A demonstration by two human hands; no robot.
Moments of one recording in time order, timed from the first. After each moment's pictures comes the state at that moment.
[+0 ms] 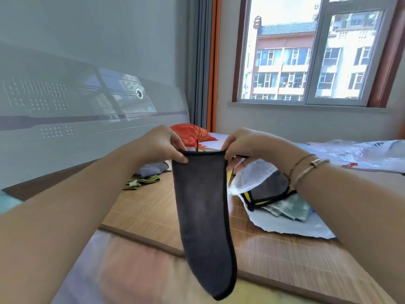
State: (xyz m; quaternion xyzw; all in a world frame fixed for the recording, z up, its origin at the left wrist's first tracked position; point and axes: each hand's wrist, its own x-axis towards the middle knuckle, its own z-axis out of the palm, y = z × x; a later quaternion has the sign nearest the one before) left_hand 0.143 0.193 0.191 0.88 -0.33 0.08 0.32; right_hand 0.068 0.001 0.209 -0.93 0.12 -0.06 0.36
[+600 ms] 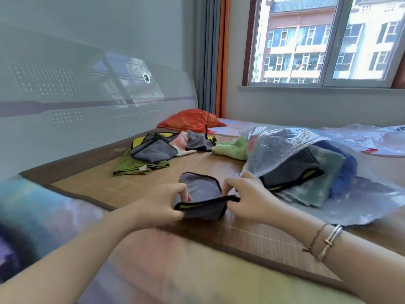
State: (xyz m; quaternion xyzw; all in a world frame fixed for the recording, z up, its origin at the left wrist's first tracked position) left_hand 0.142 0.224 0.059 0.86 -0.44 0.01 0.27; right_hand 0.057 -0.005 0.062 -0.97 -0.04 -0.14 0.18
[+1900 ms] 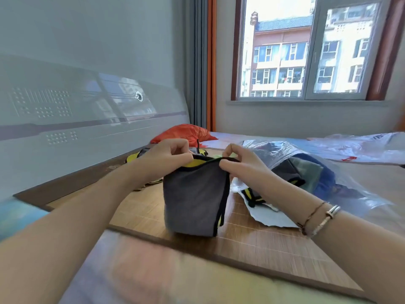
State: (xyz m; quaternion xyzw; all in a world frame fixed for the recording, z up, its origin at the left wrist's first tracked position) left_hand 0.104 0.203 0.173 0.80 -0.41 0.02 0.44; right_hand 0.024 0.023 0.150 -0.84 0.01 -0.24 0.48
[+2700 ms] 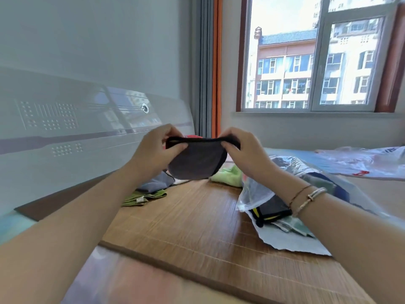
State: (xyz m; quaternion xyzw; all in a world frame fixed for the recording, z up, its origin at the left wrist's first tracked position) left_hand 0.160 0.201 0.199 0.75 -0.40 0.26 0.47; right_hand 0.092 -0.004 0.196 -0.85 -0.12 -0.41 0.32
